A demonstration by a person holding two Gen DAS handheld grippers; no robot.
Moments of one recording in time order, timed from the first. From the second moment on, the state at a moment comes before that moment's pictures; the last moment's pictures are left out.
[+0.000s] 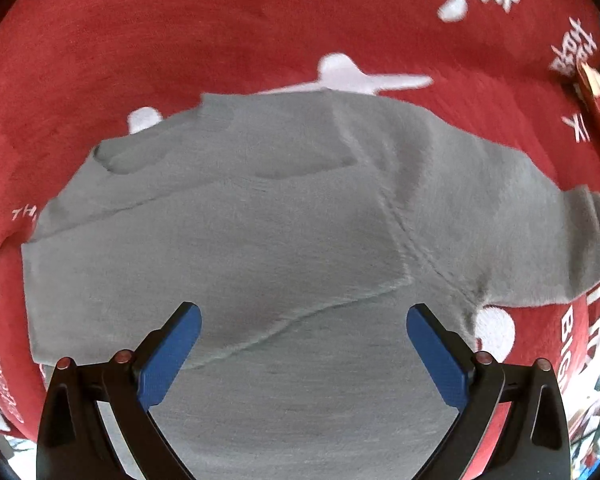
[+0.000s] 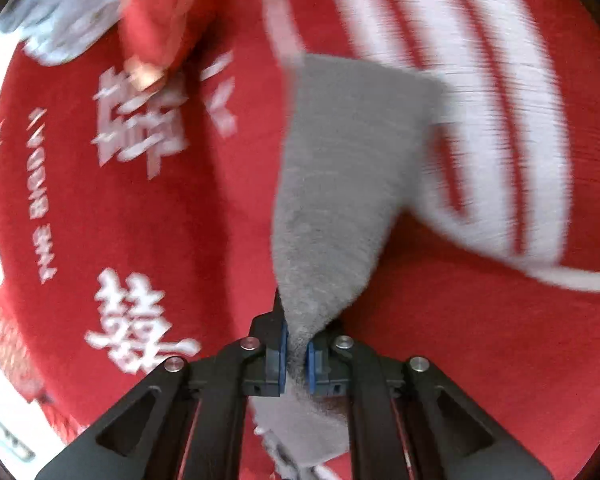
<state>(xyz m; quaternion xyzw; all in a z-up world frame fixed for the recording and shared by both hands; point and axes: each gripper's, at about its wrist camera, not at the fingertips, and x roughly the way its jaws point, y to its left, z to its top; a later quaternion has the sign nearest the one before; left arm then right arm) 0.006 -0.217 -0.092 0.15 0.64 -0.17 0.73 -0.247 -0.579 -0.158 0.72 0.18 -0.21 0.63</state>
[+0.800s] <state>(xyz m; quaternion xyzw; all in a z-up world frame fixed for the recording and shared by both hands) 0.067 0.033 -0.097 -0.02 0.64 -0.09 0.76 0.021 -0.203 -0.137 0.31 0.59 0.07 0.74</state>
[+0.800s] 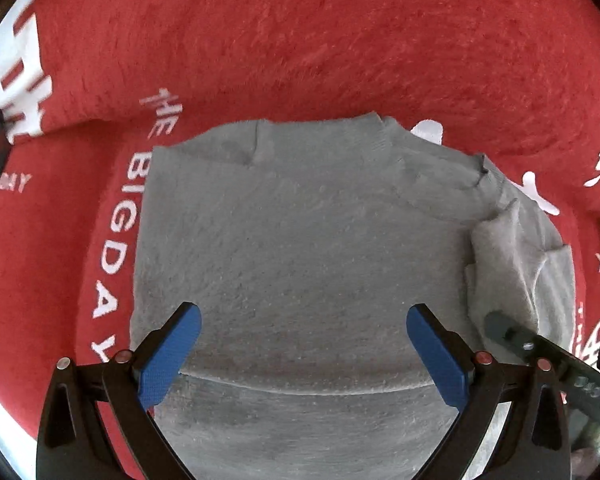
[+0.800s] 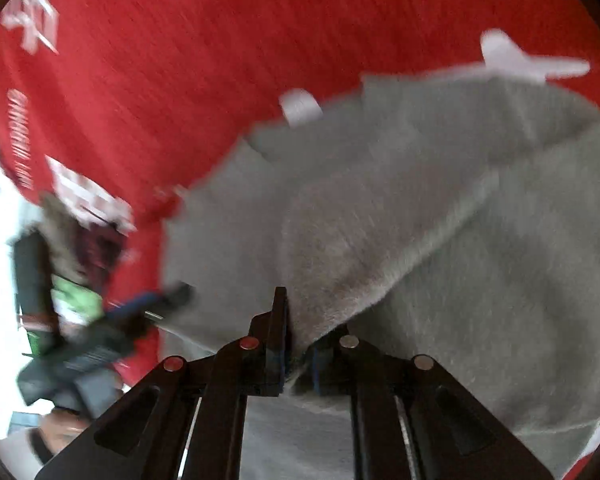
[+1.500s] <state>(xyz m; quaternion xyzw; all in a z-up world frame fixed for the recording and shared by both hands) 0.085 0.059 -0.130 -0.24 0.68 -0.25 0.65 0.004 -0.182 -0.129 0.39 0.58 0.11 0.71</state>
